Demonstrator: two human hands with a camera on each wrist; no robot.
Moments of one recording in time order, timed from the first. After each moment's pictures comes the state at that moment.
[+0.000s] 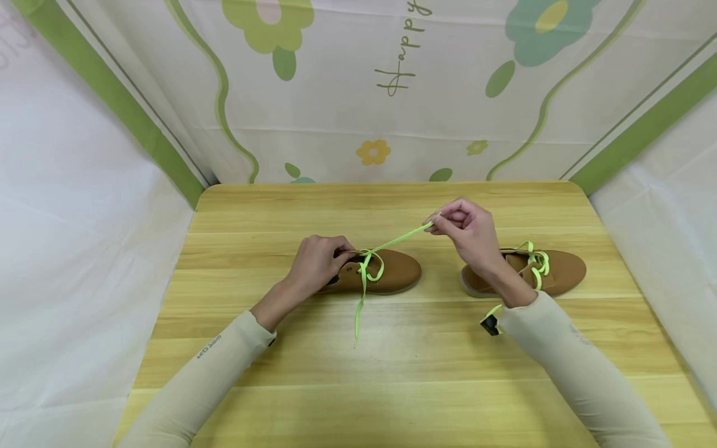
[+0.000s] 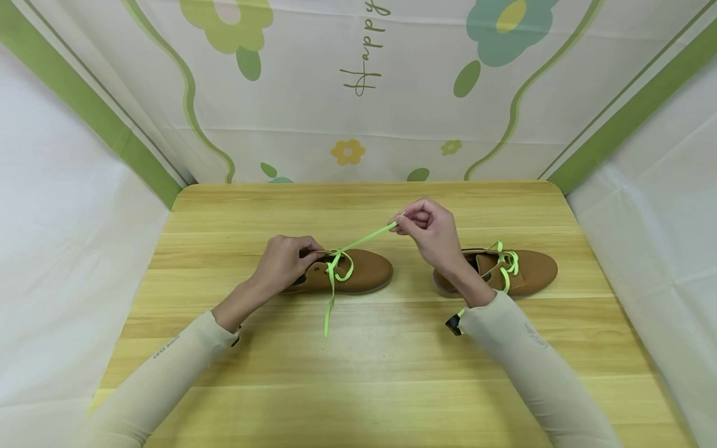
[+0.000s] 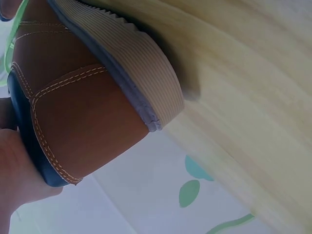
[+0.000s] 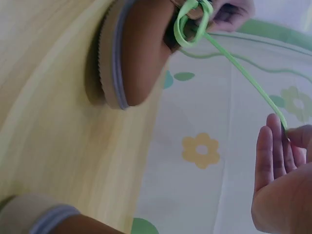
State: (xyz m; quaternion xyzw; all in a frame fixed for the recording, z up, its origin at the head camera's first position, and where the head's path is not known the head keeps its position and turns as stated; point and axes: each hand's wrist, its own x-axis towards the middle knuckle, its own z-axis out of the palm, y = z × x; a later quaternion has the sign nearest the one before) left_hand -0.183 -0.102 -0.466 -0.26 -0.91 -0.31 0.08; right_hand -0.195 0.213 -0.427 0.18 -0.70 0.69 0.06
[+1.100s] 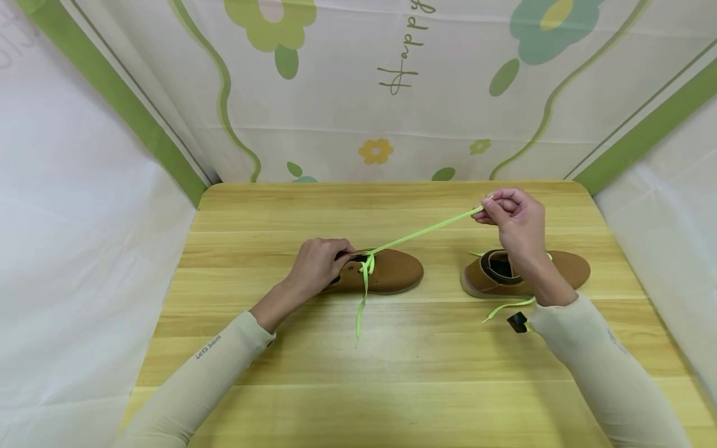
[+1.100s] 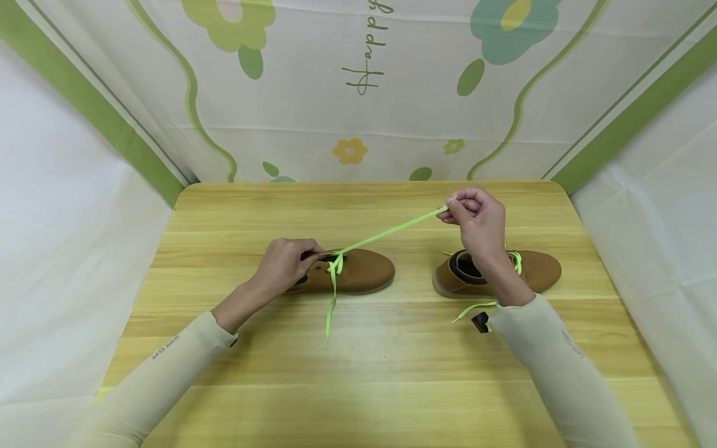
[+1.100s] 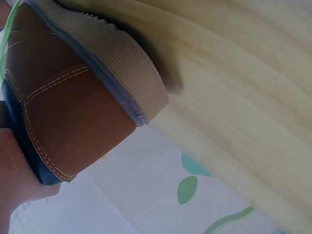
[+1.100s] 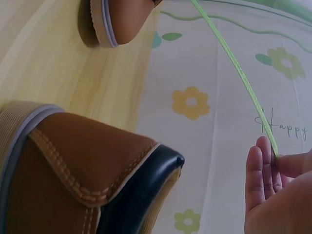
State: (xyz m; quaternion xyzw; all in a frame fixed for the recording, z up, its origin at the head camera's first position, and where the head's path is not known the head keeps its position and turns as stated) left_hand -0.180 -0.106 -0.471 -0.30 -0.90 -0.29 0.11; right_hand -0.200 0.263 -0.412 0.06 -0.68 0.72 0.13
